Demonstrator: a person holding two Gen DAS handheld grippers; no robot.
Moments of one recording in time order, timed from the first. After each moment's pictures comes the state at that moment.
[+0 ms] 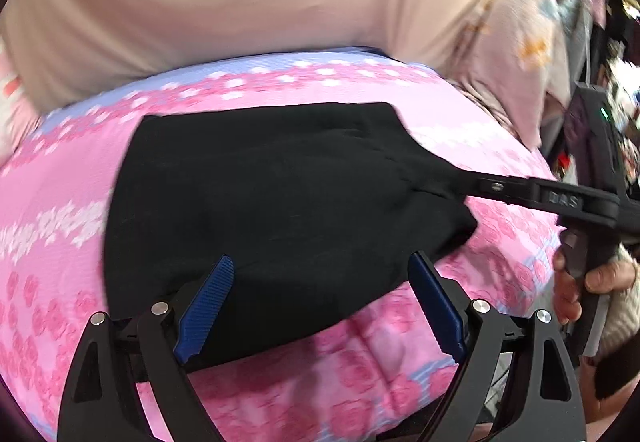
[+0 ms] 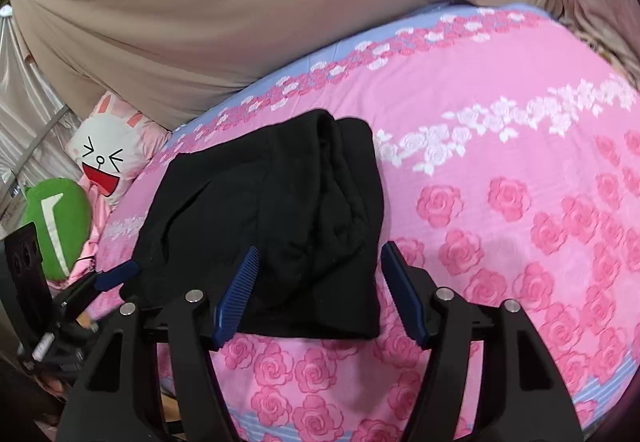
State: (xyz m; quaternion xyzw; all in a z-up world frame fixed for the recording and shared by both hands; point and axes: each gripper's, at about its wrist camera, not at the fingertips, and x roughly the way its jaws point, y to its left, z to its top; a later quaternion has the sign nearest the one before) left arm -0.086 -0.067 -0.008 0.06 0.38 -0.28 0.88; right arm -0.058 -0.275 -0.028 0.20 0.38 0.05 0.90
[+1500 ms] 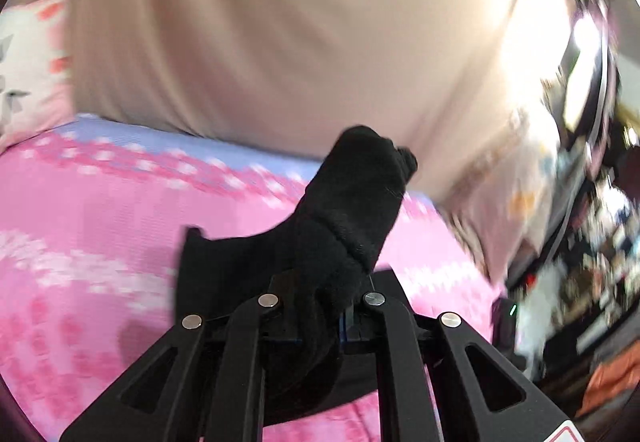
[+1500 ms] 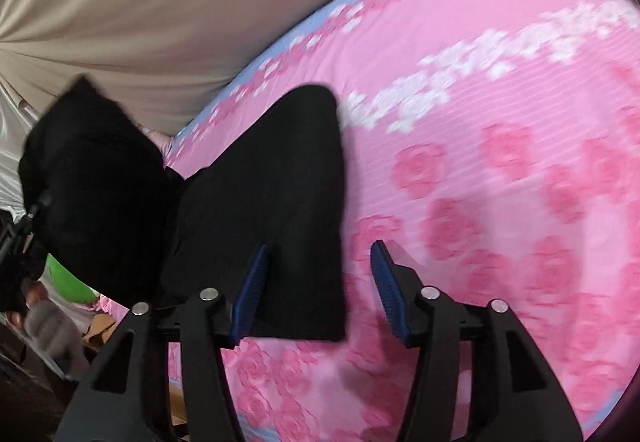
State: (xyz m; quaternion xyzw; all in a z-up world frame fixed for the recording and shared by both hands) left arm -0.056 0.082 0.095 -0.16 0.27 -0.25 0.91; right arm -0.034 -0.299 -0.064 0.28 0.41 0.08 0.86
